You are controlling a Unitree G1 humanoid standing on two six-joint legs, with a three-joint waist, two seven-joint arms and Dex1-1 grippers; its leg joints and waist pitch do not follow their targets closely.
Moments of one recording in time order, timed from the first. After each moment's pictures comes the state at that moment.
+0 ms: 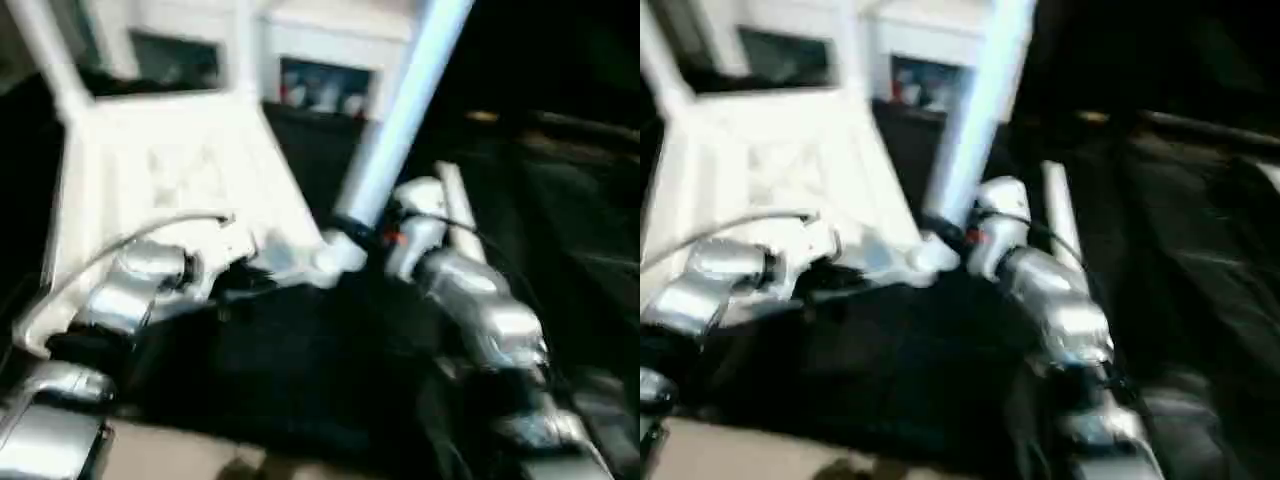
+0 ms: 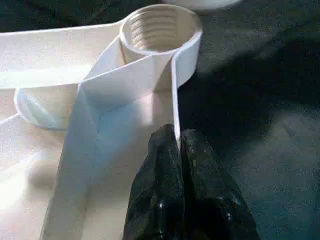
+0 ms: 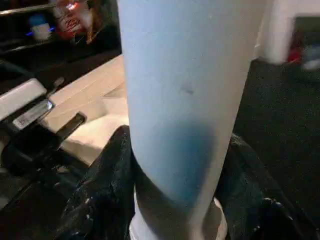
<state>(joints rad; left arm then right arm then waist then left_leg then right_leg) -0.60 0.54 -0.16 0.67 -0.01 -0.01 -1.17 -0.50 -0.08 0.08 0.22 0.28 0.34 0.61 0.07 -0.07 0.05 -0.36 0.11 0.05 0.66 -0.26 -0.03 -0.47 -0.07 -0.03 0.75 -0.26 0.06</state>
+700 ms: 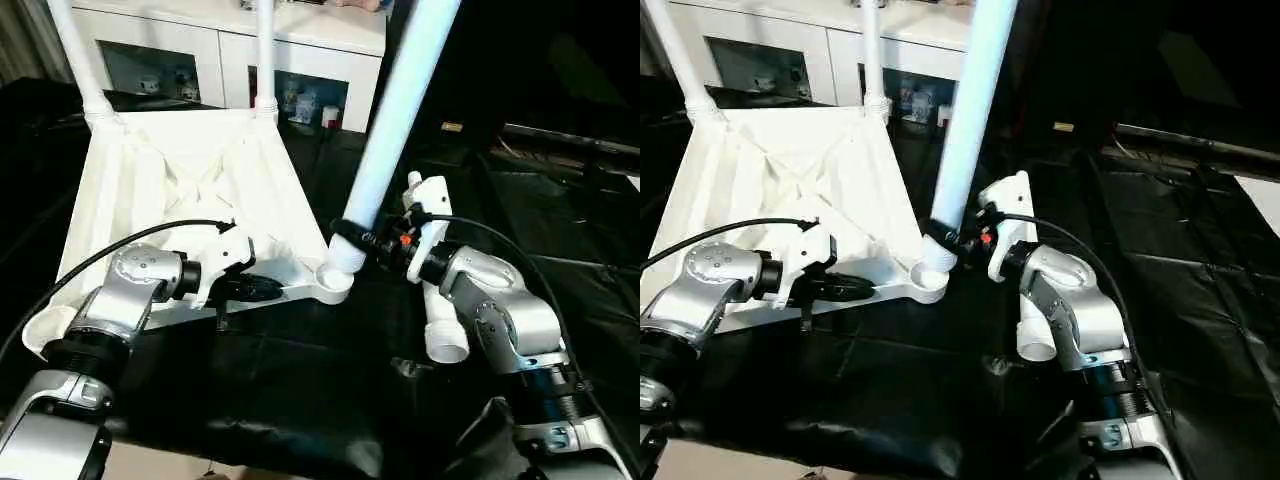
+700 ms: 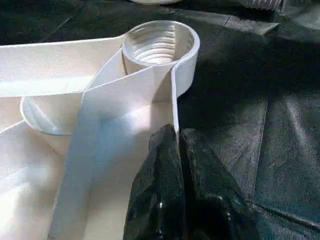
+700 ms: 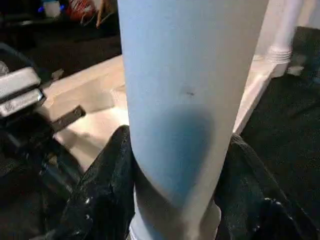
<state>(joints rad) -0.59 0.52 -0.21 0.64 -0.02 -0.02 -1.27 -0.47 -0.20 0.08 0.16 0.30 0.39 0.73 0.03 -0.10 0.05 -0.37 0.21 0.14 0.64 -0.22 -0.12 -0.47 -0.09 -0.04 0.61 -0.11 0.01</state>
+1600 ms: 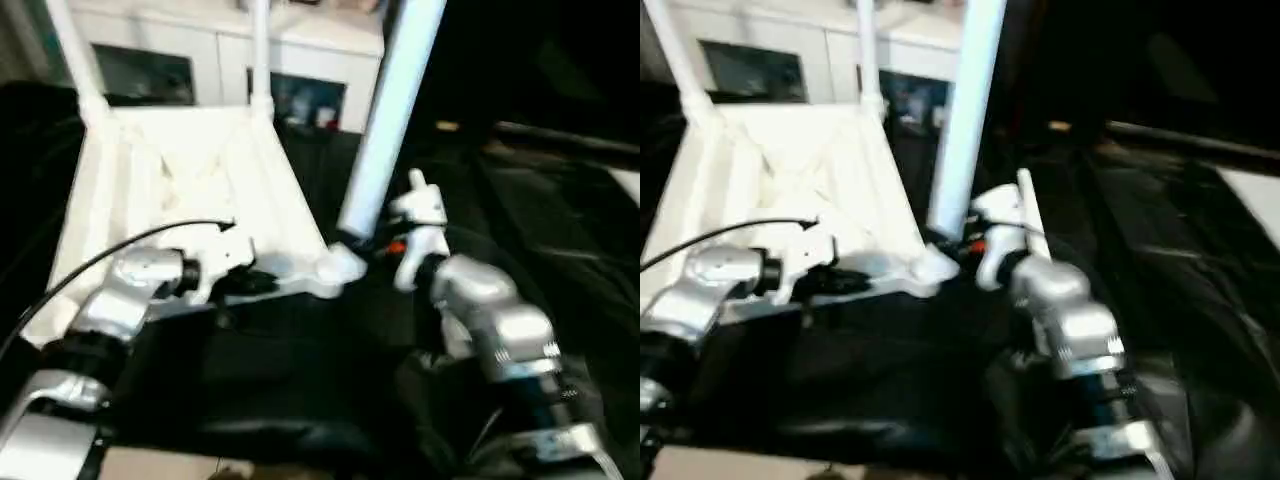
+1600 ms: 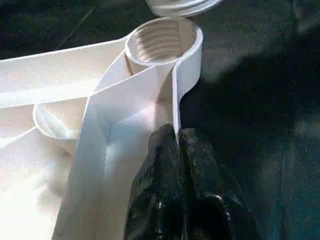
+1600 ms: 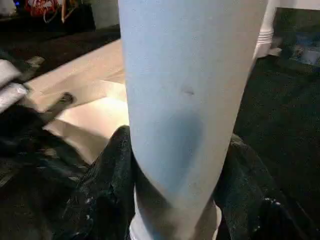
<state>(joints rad) -0.59 0.53 -0.22 0.65 0.04 -0.10 -1.15 -0.44 -0.13 0.09 0.16 0.28 0.42 0.61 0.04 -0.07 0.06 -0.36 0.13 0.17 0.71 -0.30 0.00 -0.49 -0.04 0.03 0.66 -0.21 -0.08</state>
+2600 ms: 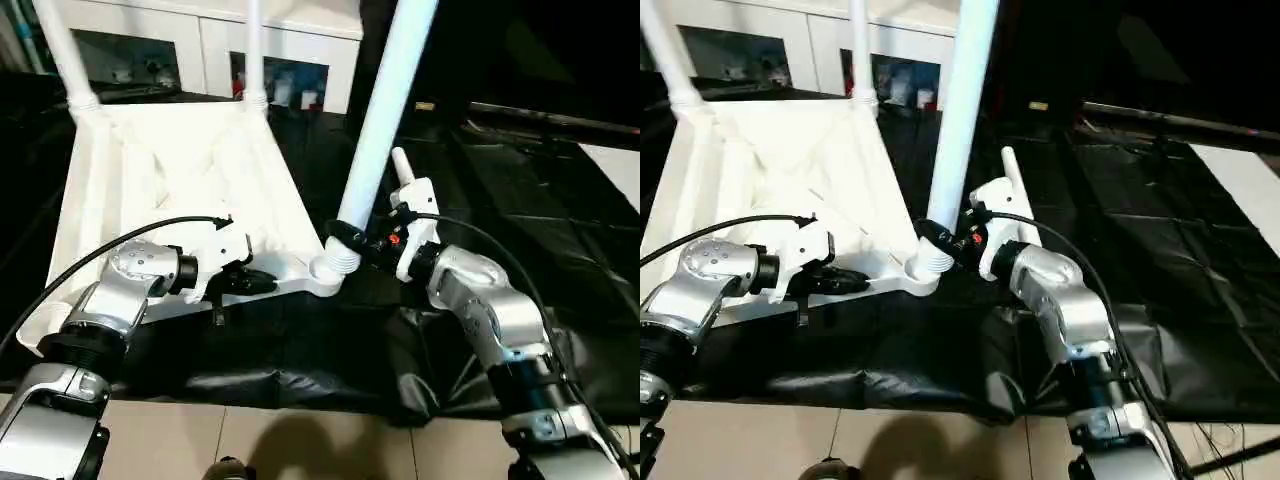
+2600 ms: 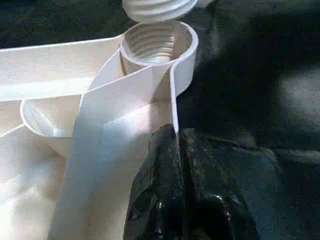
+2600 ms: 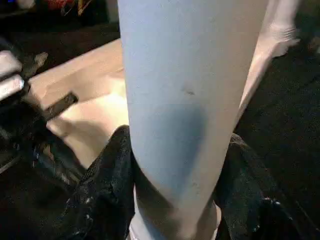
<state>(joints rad) -0.62 0.53 -0.22 0.68 -0.01 -0.07 -1.27 -0.52 -0.18 0.09 0.30 0.29 0.35 0.73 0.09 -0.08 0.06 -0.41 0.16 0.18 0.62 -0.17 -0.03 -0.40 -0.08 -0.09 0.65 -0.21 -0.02</state>
